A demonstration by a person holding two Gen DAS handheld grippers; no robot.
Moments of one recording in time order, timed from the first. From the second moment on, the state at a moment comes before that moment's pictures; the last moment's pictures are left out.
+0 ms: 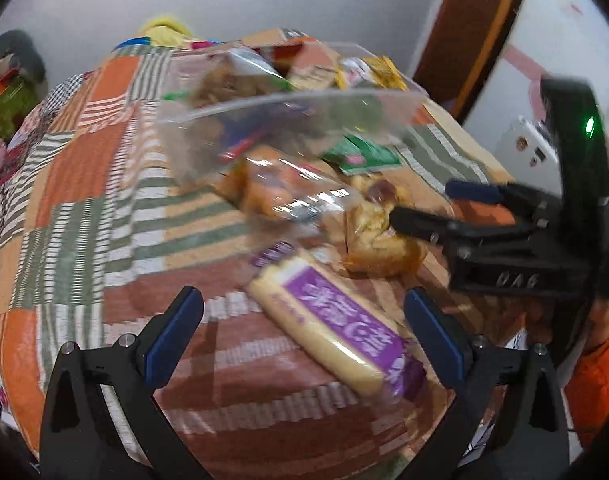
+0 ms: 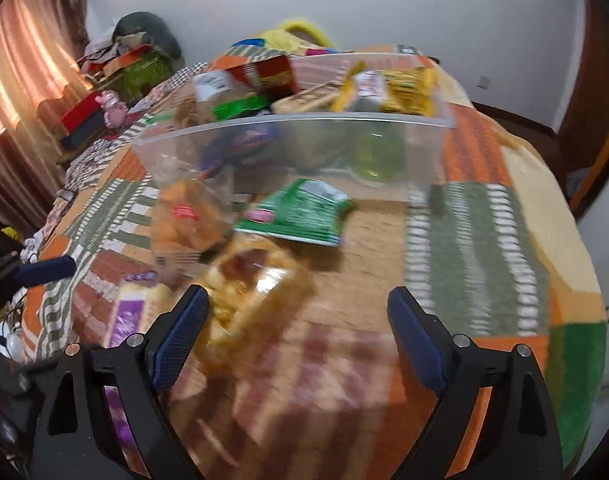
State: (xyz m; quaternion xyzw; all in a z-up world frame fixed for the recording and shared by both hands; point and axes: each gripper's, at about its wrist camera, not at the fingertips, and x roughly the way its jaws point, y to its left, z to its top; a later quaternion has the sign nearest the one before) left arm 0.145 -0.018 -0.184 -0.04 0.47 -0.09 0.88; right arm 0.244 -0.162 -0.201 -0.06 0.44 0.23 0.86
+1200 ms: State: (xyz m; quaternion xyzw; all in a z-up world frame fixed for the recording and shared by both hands) left arm 0.125 0.027 -0.164 -0.04 0.42 -0.04 0.91; right arm 0.226 -0.156 -0.188 -0.03 0.42 0.25 0.87
